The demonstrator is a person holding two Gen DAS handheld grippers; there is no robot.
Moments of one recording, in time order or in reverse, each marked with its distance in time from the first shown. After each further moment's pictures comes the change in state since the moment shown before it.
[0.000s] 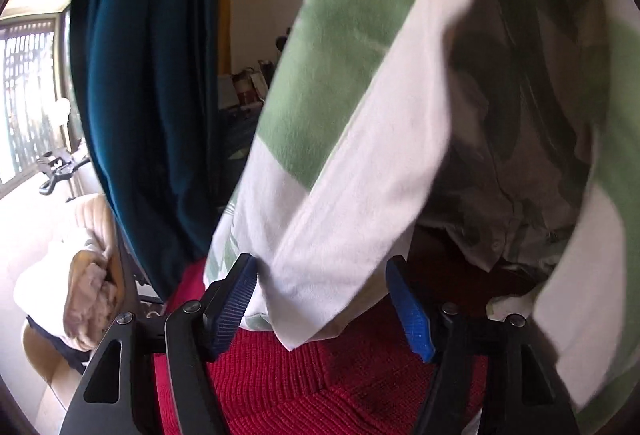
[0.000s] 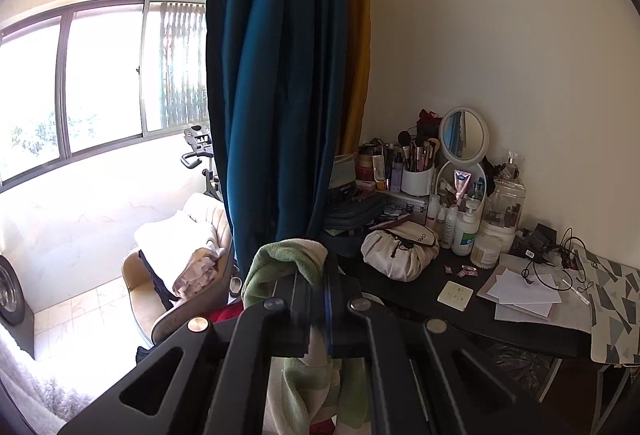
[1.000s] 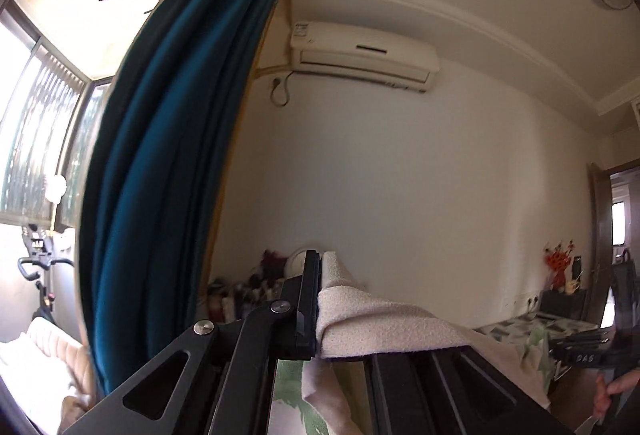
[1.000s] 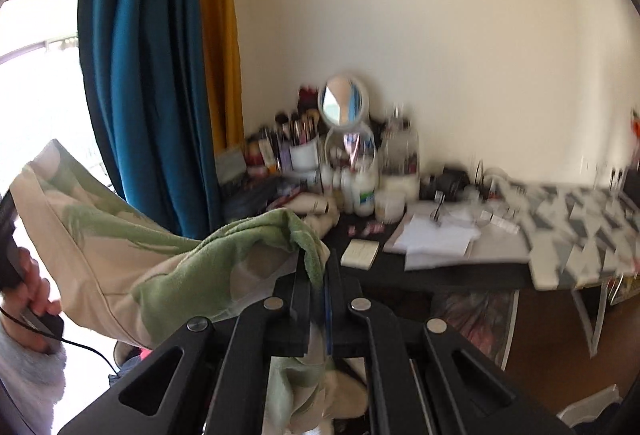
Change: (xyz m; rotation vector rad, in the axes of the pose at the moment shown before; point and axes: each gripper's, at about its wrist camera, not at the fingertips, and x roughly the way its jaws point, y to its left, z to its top) left arm -0.224 -0.007 0.290 -0.224 -0.639 -0.132; right arm -0.082 -0.161 -0.033 0.225 -0.004 -0.252
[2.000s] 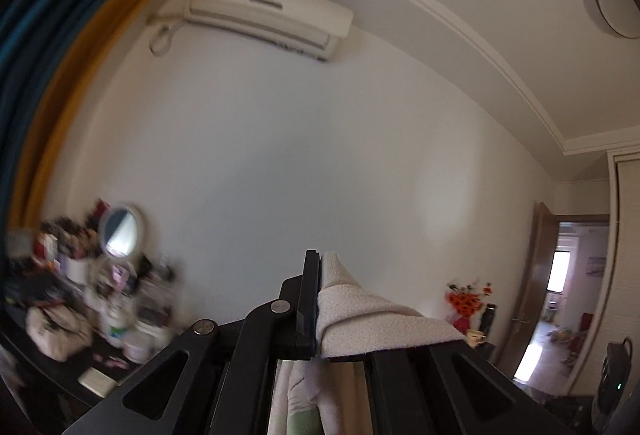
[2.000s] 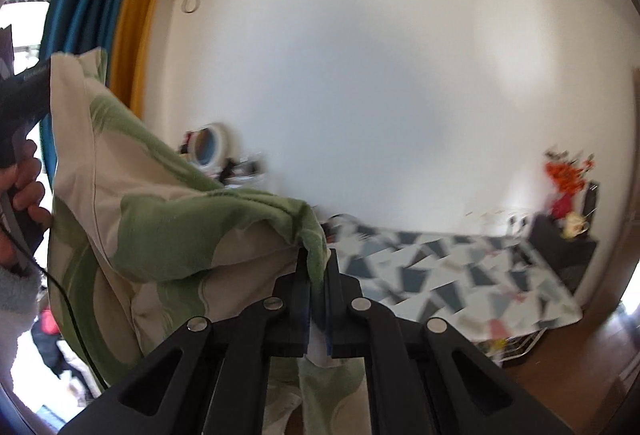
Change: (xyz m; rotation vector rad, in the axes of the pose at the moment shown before) left arm 0.178 -0.487 -0.011 -0.221 0.096 -0.221; right arm -0.191 -0.452 0.039 -0.104 -0.102 -0.233
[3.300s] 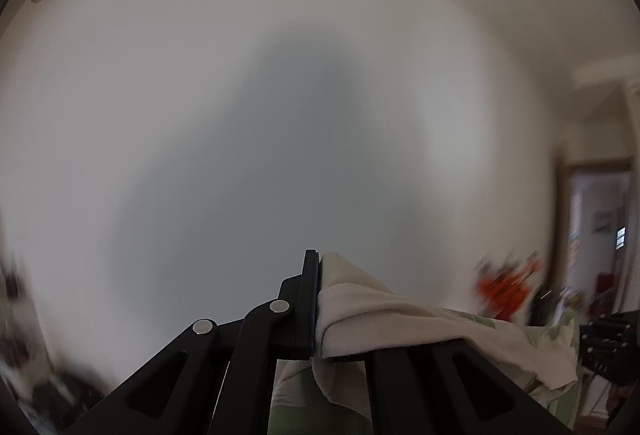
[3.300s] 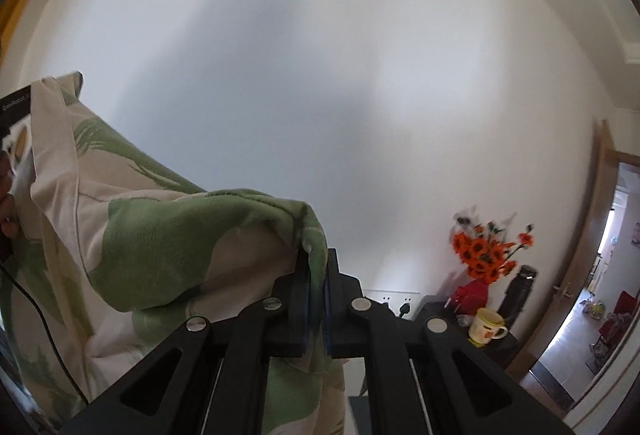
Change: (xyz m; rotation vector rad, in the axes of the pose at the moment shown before) left arm 0.571 -0.163 -0.163 0.116 0.116 -0.018; right arm 0.354 -0.446 0.101 -0.099 0.025 -0.289
